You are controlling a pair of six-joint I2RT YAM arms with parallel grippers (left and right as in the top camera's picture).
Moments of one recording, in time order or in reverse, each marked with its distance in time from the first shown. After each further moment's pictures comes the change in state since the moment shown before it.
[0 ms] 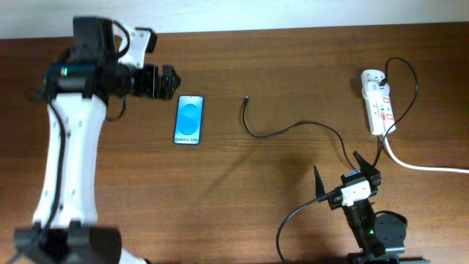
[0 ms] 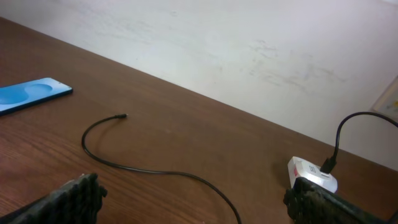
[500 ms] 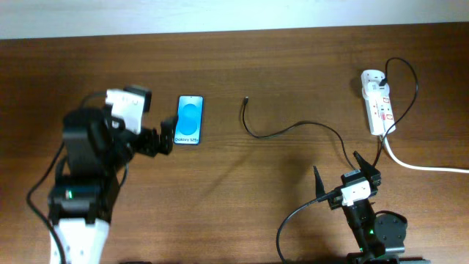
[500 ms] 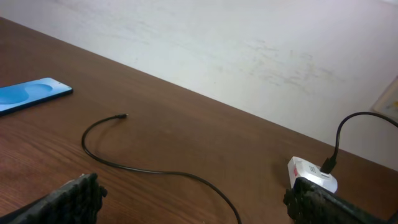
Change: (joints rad) left arm 0.001 -0.666 -0.788 0.562 -0.029 0.001; right arm 0.000 0.000 0.000 0.000 0.000 0.000
